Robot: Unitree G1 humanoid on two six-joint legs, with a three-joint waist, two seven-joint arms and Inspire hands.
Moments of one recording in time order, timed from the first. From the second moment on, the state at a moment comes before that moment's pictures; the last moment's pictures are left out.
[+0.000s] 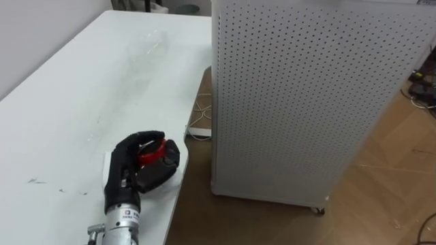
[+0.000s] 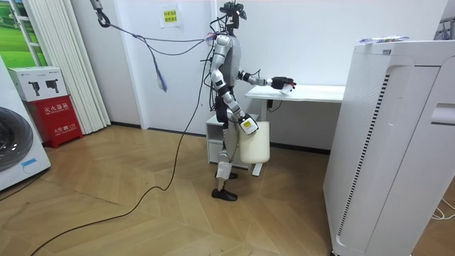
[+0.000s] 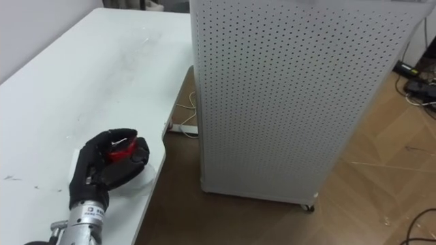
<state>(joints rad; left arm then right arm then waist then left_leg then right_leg) -0.13 0.24 -0.28 0.36 -0.27 -0.30 0.42 0.17 -0.29 0.26 0.71 0.15 -0.09 0.19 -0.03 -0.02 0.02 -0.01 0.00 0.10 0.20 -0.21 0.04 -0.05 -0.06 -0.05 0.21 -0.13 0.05</state>
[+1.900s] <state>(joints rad) -0.32 0.17 -0.37 0.50 -0.52 -0.47 -0.06 -0.38 -0.25 0.35 1.01 0.24 -0.11 0.08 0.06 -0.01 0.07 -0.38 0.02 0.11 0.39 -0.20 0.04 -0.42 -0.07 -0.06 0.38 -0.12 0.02</state>
